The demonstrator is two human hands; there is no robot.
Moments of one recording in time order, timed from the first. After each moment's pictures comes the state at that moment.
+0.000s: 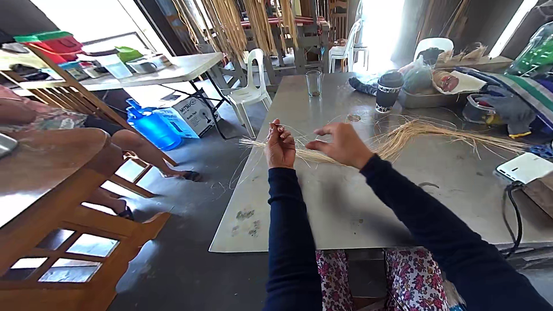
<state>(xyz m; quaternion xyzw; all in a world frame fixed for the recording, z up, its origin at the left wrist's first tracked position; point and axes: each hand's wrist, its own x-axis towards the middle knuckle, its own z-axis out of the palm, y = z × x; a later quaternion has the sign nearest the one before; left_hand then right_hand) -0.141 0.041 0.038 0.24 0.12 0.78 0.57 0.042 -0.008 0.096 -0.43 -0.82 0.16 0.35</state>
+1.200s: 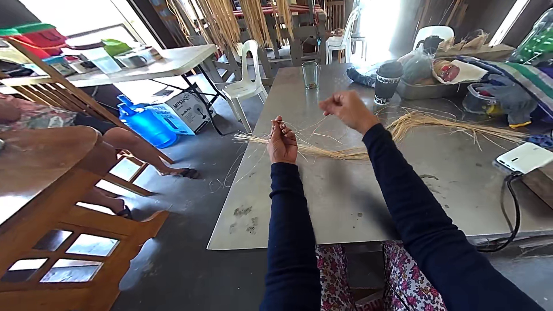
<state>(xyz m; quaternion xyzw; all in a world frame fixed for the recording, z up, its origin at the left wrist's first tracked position) -0.132 0.049 0.027 0.19 0.14 0.78 0.58 0.067 0.051 0.111 -0.45 -0.75 0.29 0.40</state>
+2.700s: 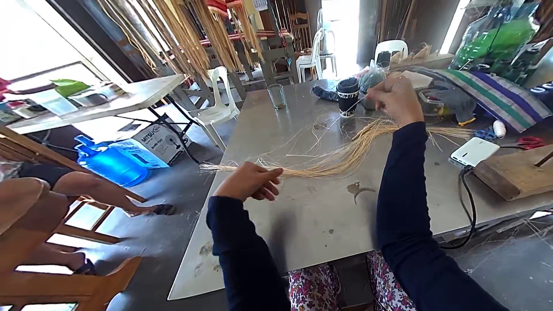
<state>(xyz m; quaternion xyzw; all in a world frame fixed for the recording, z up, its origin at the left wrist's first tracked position) -0.127 -0.035 0.118 0.64 0.63 0.18 0.39 0.234 0.010 0.144 -0.55 -0.59 0.19 0.56</state>
